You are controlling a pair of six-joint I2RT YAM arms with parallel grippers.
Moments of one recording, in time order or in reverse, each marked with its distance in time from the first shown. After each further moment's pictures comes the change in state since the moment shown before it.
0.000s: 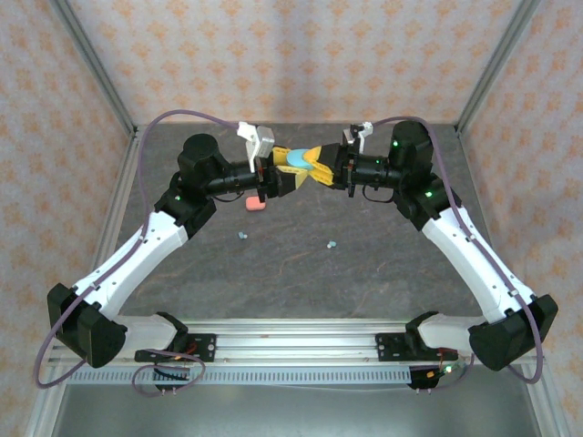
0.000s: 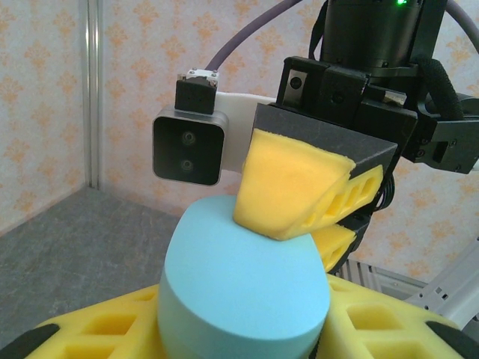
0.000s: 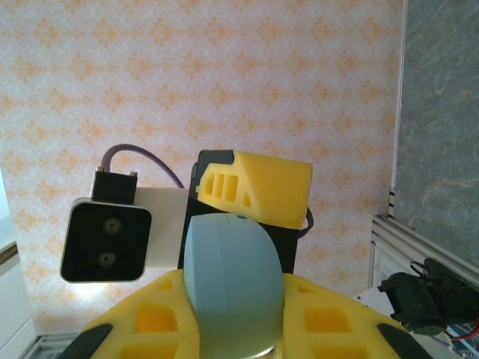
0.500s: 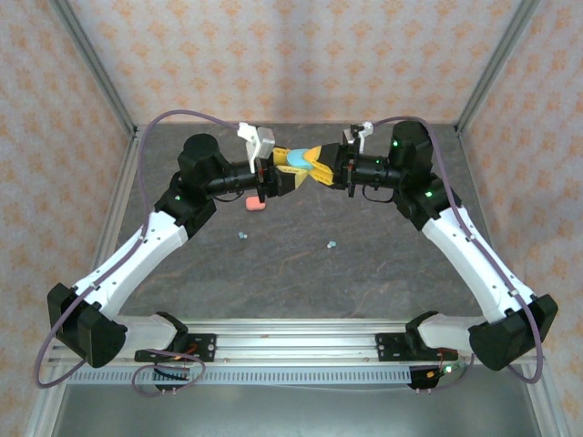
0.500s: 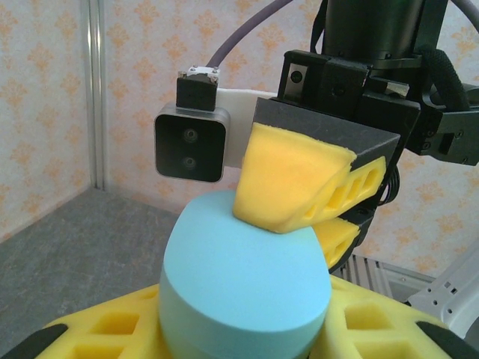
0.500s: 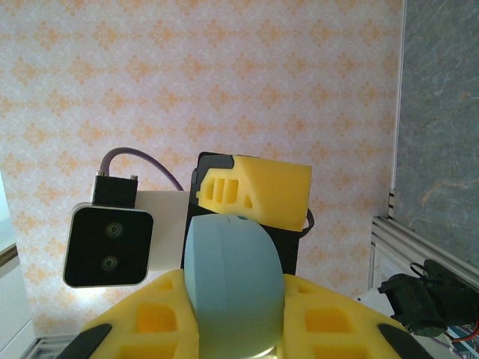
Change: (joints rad) left arm 0.000 0.000 0.000 -0.008 -0.005 0.029; right arm 0.000 0.000 0.000 -0.002 0.006 0.000
